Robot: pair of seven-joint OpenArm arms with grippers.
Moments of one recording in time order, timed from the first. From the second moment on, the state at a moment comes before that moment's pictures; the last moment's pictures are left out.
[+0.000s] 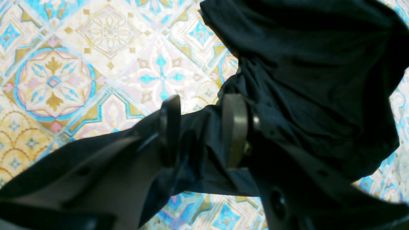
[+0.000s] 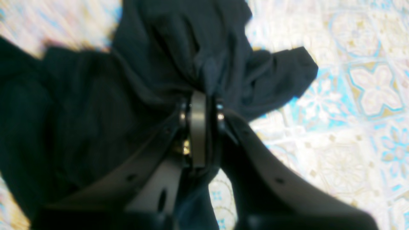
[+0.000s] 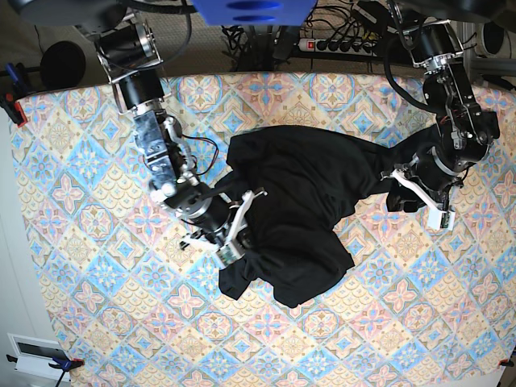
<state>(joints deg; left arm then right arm) 2.3 -15.5 -22.5 104.3 -36.4 -19.8 62.7 13.8 9.0 -18.0 87.5 14.6 16.5 -37.6</state>
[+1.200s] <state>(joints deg) -16.3 -12.6 -1.3 75.6 -19.6 -19.8 43.7 26.0 22.2 12.2 72.9 -3.6 15.7 -37.2</state>
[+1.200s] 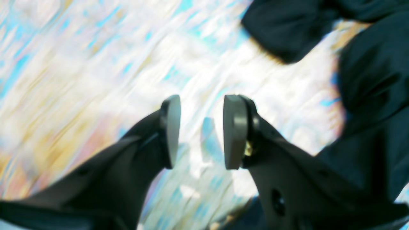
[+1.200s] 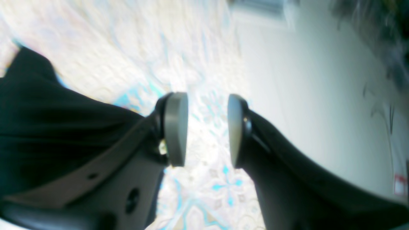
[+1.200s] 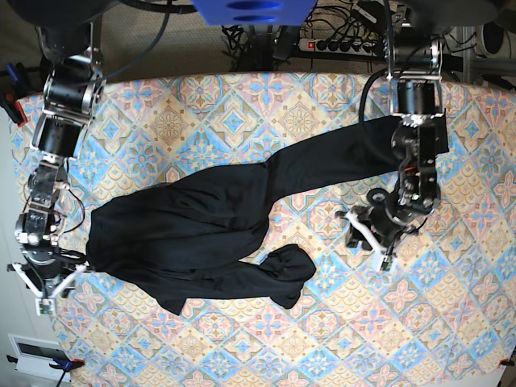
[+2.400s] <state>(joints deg) -32.9 -3.5 1.7 68.7 -15.2 -19.6 42.8 -6.4 11.2 7.3 104.8 8.4 16.2 -41.7</state>
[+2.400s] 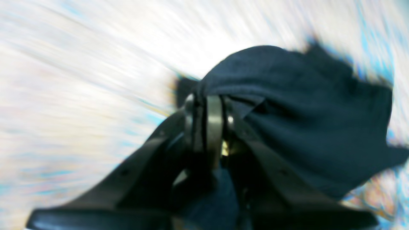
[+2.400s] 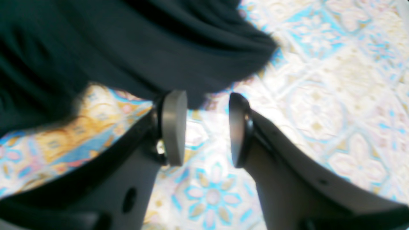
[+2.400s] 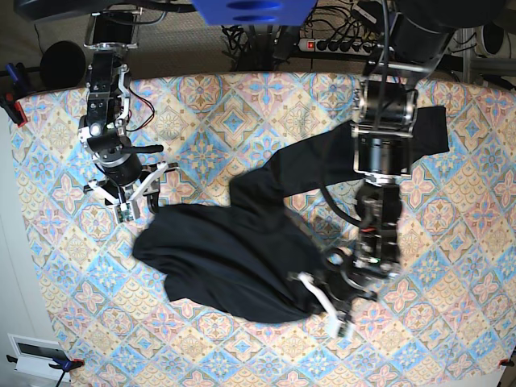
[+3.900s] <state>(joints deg) 4.5 -19.3 -17.0 98.9 -24.7 -9.7 53.7 18.1 1.5 -11.4 73.1 12.0 28.4 -46.2</state>
